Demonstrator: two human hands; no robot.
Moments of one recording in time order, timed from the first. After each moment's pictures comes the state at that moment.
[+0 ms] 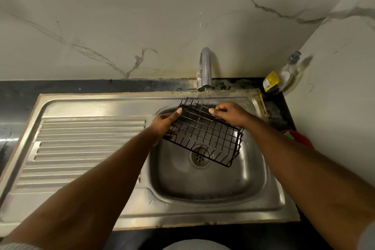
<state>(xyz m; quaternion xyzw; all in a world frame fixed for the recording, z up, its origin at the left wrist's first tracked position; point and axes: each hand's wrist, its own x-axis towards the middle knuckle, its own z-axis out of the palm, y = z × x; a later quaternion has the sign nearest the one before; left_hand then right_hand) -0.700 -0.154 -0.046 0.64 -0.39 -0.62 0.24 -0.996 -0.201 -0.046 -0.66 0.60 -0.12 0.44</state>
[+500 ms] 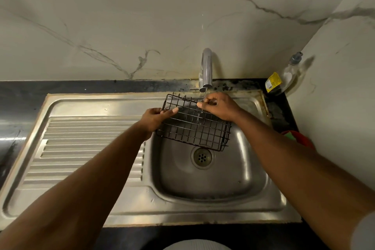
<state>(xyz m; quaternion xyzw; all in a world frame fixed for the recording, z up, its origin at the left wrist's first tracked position) -0.674 -0.154 -0.022 0.64 -0.42 -0.58 0.29 -0.950 -0.210 -0.014 -0.72 0.55 -0.18 0.38</state>
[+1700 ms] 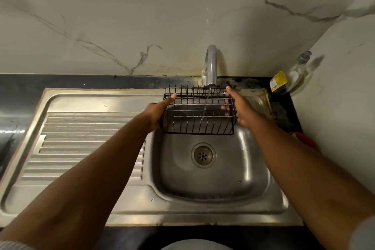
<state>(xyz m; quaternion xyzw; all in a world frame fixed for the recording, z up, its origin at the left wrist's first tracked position) -0.683 -0.177 -0.012 0.69 -0.29 -0.61 0.26 -0.977 -0.218 -0.039 -0.32 0.67 -0.31 0.60</state>
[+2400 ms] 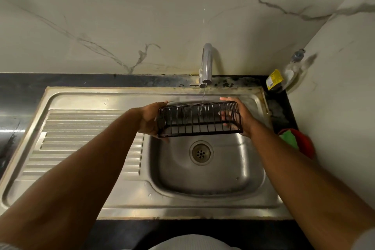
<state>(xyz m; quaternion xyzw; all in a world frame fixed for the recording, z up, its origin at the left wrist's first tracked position) -0.670 -0.166 0.009 0.63 -0.24 -0.74 0.07 -0.999 -0.178 -0.049 -0.29 0.60 -0.30 0.68</state>
